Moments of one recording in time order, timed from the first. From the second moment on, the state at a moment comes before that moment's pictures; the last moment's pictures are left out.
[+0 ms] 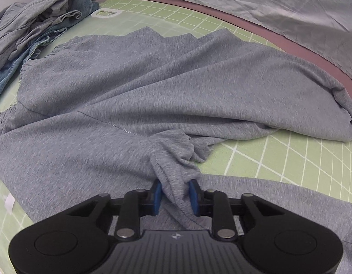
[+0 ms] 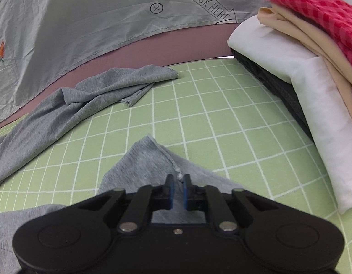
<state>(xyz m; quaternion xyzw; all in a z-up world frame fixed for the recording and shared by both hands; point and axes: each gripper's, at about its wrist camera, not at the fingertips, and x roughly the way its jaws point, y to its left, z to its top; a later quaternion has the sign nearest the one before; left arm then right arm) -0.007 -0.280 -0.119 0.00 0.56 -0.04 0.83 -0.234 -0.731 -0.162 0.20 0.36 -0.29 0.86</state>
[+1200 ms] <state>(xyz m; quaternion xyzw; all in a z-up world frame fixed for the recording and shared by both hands) -0.015 -0.252 -0.098 -0.07 0.52 -0.05 0.85 -0.259 -0.719 -0.149 0.20 0.32 -0.30 0.87</state>
